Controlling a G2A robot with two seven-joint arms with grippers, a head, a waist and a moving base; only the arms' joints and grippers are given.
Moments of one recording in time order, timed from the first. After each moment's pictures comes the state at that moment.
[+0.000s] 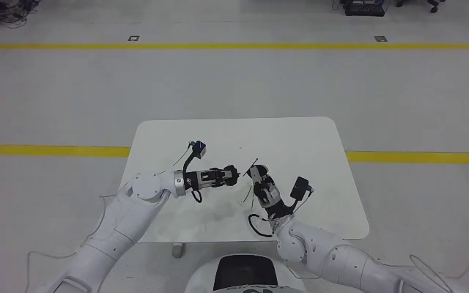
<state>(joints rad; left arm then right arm) 1.20 -1.07 -0.98 -1.33 -0.41 -0.34 -0.94 -1.14 -1.11 0.25 -1.30 -0.45 -0.34 -1.11</state>
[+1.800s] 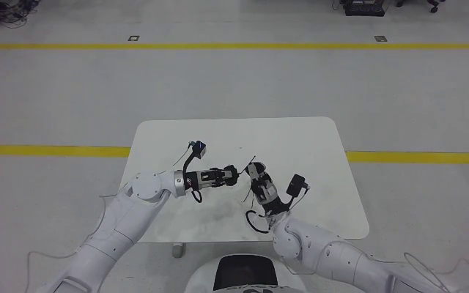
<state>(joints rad) 1.20 -1.07 -0.98 -1.33 -0.41 -0.34 -0.94 -1.12 -1.16 0.24 -1.23 -0.43 -0.34 -1.11</state>
